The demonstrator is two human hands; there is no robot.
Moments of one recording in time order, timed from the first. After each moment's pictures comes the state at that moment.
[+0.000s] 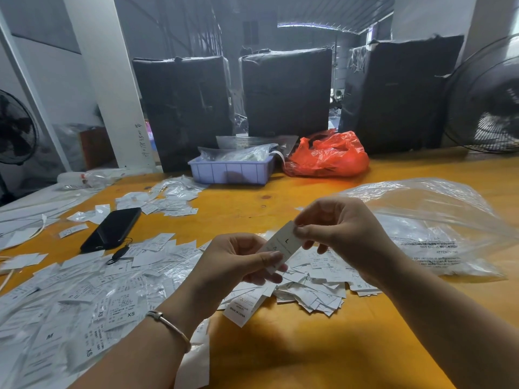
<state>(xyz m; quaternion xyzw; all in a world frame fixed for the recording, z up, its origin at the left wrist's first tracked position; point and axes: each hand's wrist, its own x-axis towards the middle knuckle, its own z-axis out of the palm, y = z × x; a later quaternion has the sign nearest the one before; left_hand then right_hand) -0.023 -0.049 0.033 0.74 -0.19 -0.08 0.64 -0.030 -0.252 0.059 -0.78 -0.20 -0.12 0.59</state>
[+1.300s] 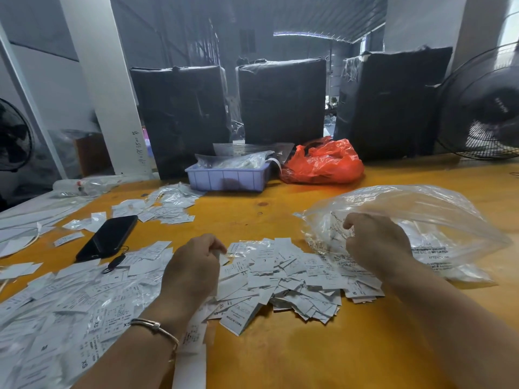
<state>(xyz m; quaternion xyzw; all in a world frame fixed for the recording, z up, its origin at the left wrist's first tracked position) -0.001 -0.025 0.025 0.92 0.00 0.18 0.34 0.003 -0.295 0.040 -0.97 0.10 -0.18 0.12</state>
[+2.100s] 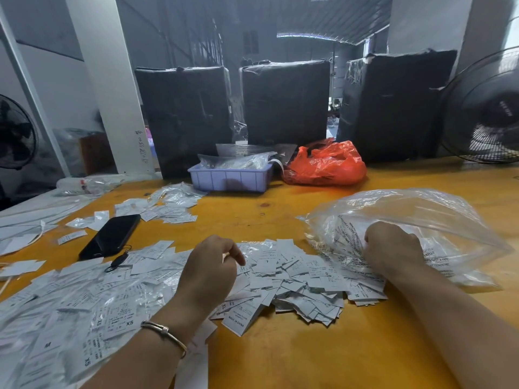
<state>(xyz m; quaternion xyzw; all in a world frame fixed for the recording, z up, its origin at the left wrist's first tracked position) -0.006 -0.038 0.020 0.91 -0.07 0.18 0.36 0.019 -0.322 0.020 -0.97 0.14 -0.17 0.04</state>
